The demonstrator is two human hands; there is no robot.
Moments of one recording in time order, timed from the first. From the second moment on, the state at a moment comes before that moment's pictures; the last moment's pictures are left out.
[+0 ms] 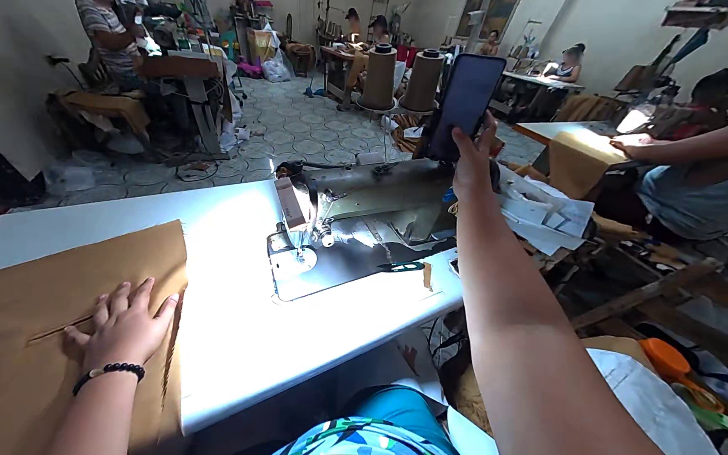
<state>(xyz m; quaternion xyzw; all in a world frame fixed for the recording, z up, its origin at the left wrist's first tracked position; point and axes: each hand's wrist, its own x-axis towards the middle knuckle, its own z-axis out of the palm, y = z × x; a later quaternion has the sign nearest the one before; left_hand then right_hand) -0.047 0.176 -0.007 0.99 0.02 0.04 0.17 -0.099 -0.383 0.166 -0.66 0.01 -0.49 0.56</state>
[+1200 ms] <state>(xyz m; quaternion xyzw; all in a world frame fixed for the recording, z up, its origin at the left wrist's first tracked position) -0.010 0.164 -0.002 0.99 0.01 0.05 0.16 -0.086 -0.398 0.152 -0.67 -0.02 -0.50 0.55</state>
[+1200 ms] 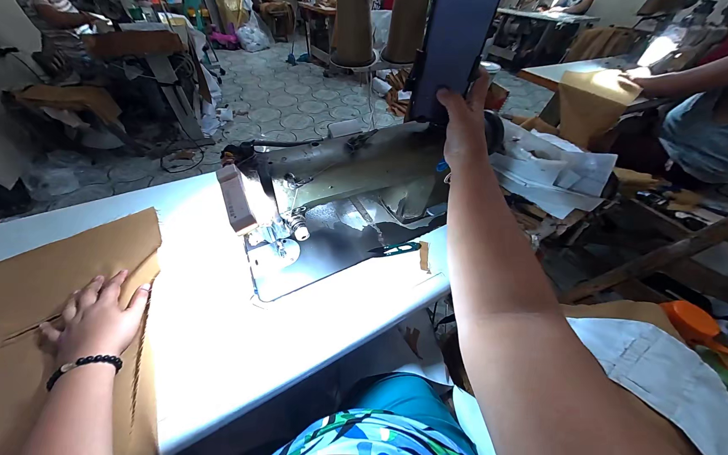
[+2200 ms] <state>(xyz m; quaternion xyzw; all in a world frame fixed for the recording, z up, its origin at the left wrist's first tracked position) -0.010 0.162 0.000 0.98 0.01 0.05 0.17 -0.105 -0.400 0.247 -0.69 0.09 -0.48 0.53</state>
